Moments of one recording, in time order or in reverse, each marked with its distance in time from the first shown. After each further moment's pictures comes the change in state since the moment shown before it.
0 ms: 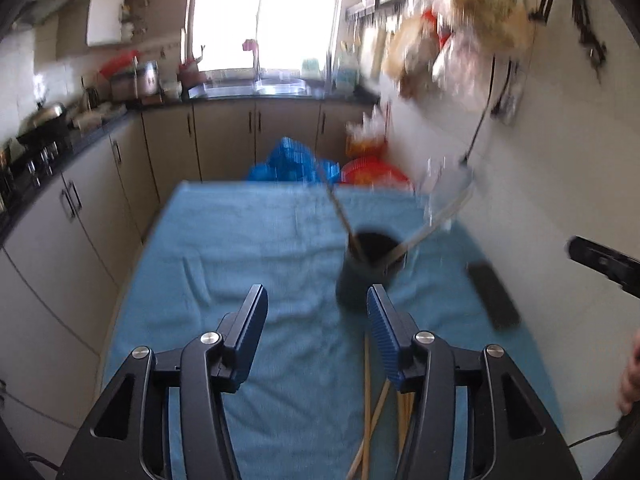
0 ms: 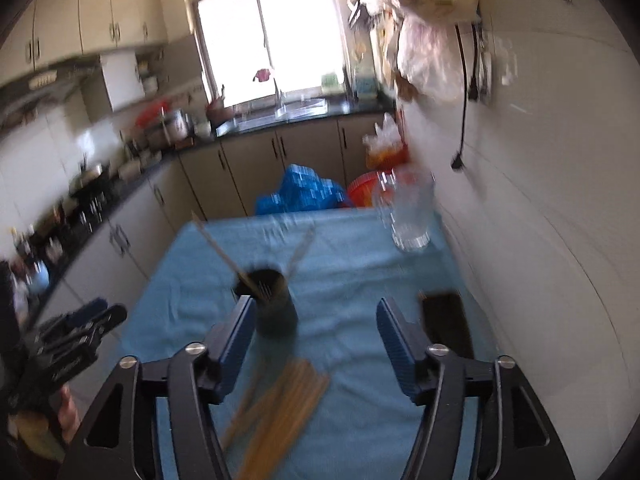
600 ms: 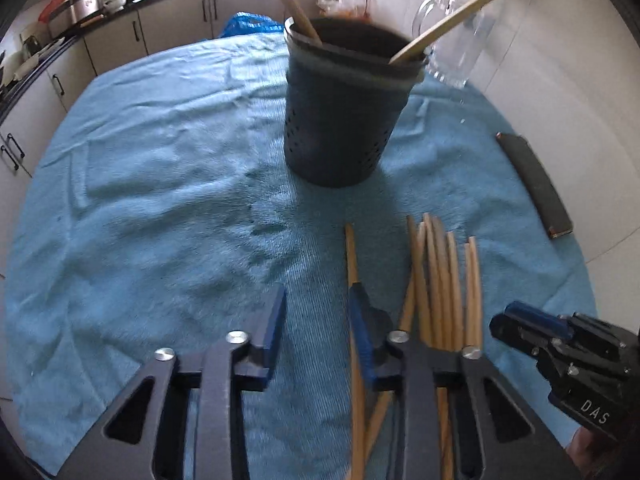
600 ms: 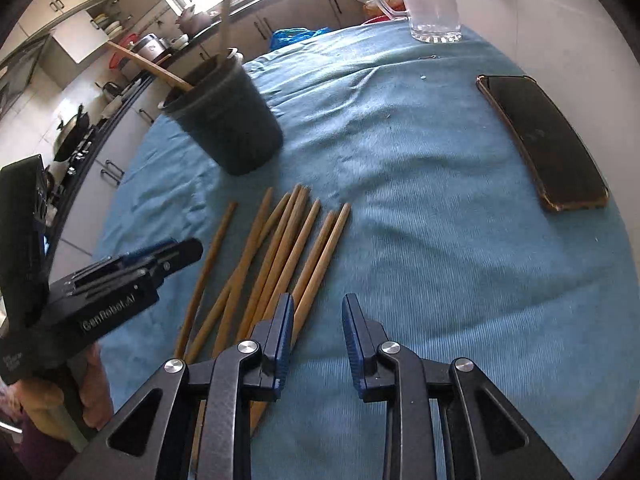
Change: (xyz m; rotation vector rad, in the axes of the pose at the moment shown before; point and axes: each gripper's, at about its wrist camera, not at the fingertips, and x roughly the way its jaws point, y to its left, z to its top) left arm 0.167 -0.037 -0.065 0.077 0.391 -0.049; right arm 0.168 -0.023 -0.130 0.185 0.375 0.130
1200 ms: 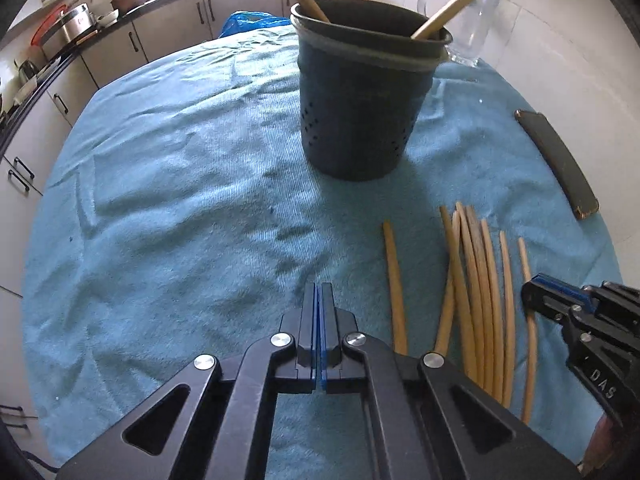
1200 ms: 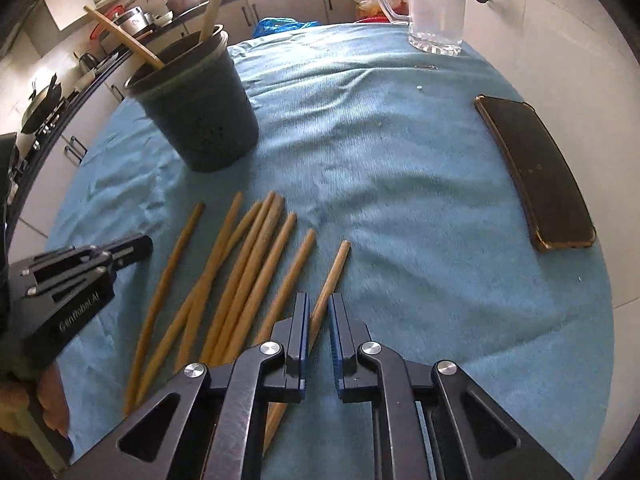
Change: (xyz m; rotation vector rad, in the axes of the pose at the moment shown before) left arm 0.004 0.006 0.001 0.080 0.025 0.087; right arm 0.016 0.010 0.009 -0.086 0.028 -0.169
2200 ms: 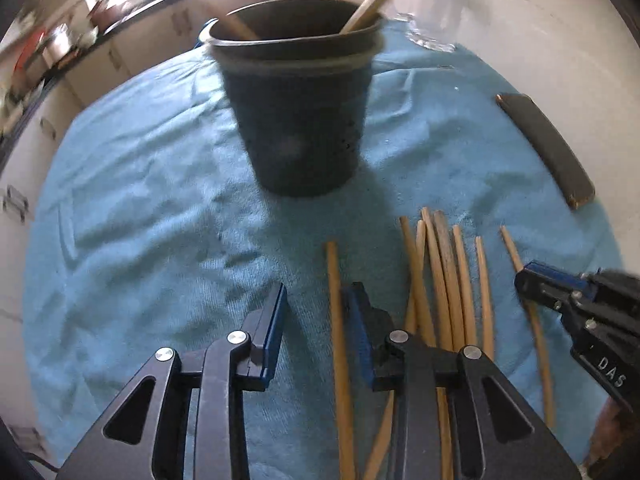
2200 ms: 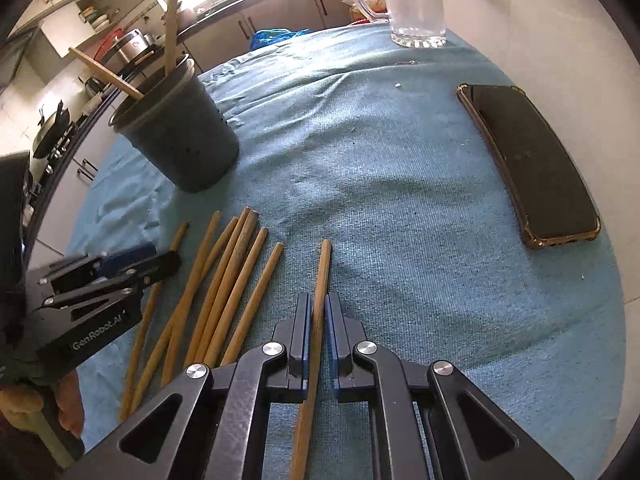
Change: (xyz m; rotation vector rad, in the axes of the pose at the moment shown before) left arm 0.011 -0.038 0.023 0.094 0.001 0.006; right arm 0.000 -0.031 0.004 0.054 -0.033 0.081
